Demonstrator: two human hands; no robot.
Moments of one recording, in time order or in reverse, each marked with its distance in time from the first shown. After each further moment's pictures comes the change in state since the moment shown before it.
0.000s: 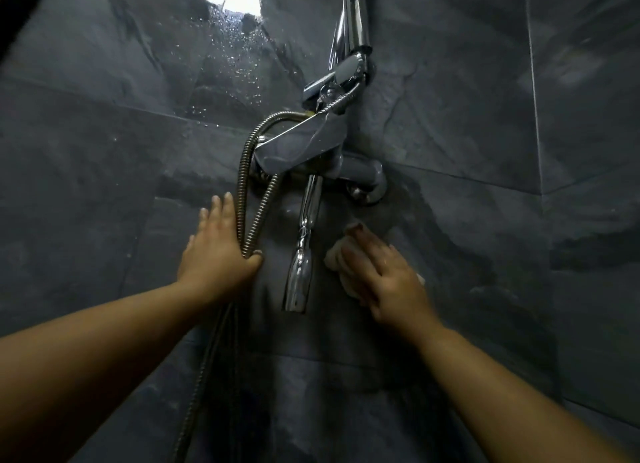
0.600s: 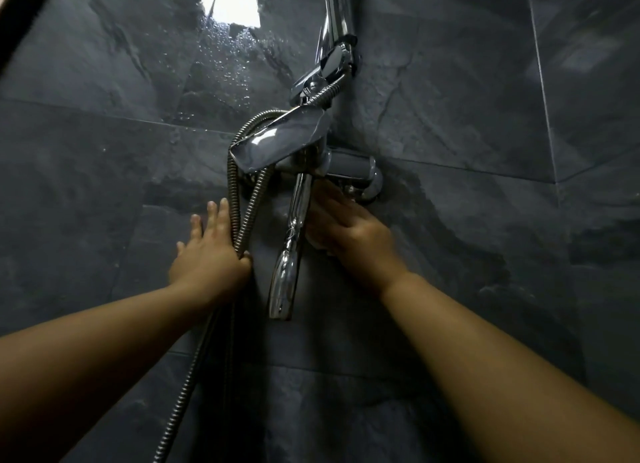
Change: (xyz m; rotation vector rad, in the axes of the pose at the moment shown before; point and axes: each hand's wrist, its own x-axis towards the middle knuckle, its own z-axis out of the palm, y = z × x) left_hand 0.009 0.005 0.008 0.107 -0.004 -0.079; right_hand 0.075 0.000 0.012 0.009 0.210 -0.117
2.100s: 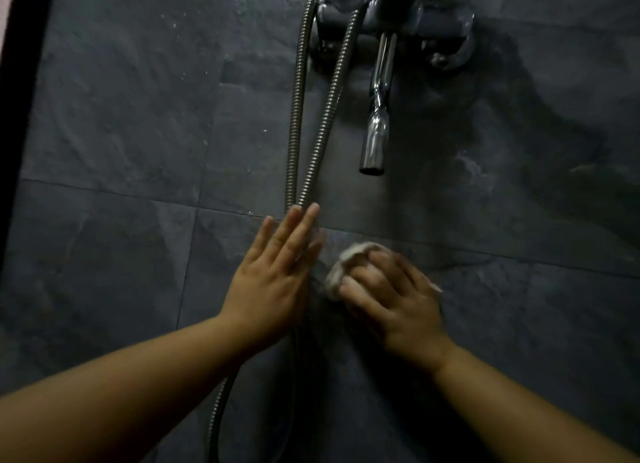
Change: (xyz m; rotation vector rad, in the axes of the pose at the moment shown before) left_hand -0.151 -0.095 0.060 0.385 0.250 0.785; right_hand -0.181 -0.154 0.024 -0.022 -0.105 -0.048
